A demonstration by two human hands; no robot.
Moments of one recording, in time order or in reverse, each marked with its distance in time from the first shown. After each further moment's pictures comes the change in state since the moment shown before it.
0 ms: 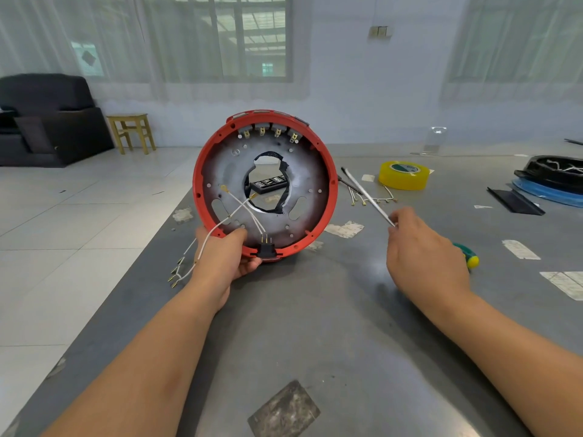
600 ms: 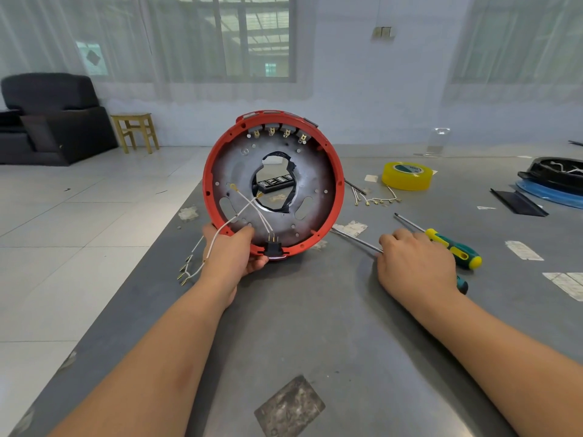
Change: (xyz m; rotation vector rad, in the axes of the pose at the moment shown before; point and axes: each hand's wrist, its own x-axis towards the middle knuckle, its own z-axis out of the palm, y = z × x) left_hand 0.002 -0.003 0.001 -0.003 0.001 0.008; right_hand -0.001 -0.012 0.006 -0.353 -0.199 -0.145
